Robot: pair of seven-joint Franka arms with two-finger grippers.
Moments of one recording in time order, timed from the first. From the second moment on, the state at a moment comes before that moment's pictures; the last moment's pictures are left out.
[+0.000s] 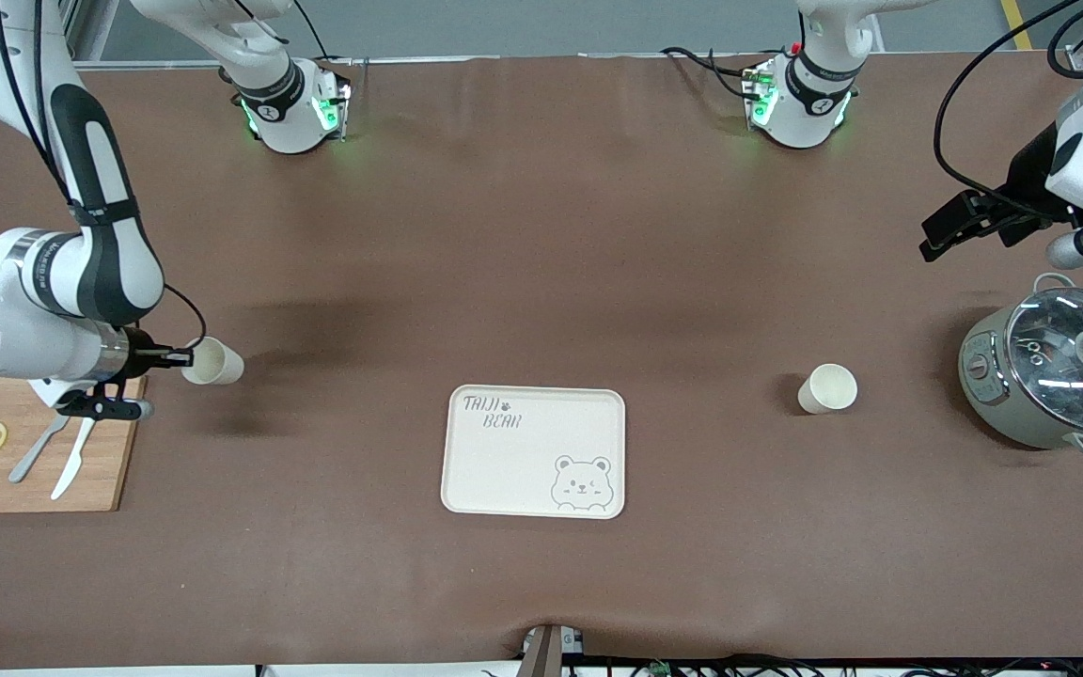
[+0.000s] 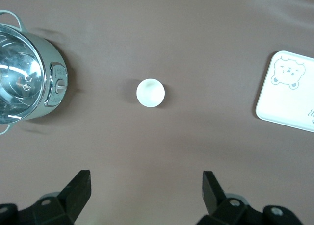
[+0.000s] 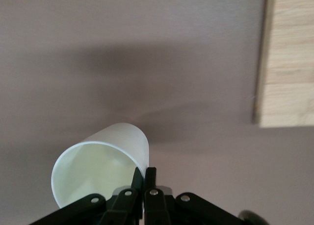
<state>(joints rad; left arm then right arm) 0.13 -0.03 -0.25 -1.60 -0.03 1.60 -0.31 0.01 0.39 -0.19 -1.95 0.09 2.13 -0.20</state>
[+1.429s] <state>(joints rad) 0.00 -0.02 -0.08 -1.55 0.01 1.58 -0.12 0.00 0.38 -0.18 -1.23 0.08 1.47 -0.28</state>
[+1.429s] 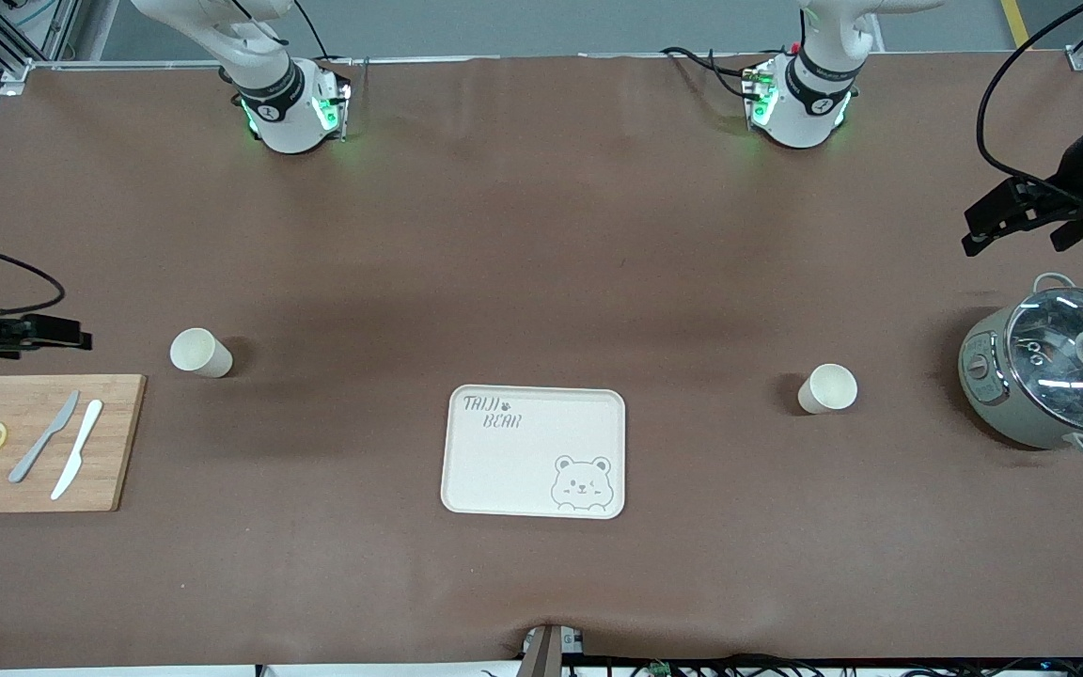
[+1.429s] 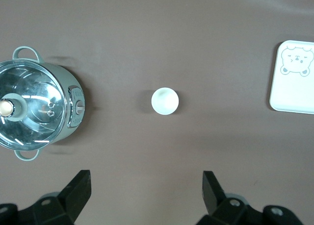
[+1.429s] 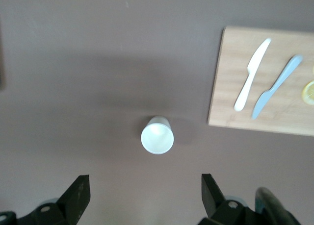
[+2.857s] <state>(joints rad) 0.00 0.01 -0.08 -1.55 0.00 1.59 -0.12 0.01 0.04 -0.11 -1.45 0.06 1.36 -0.05</state>
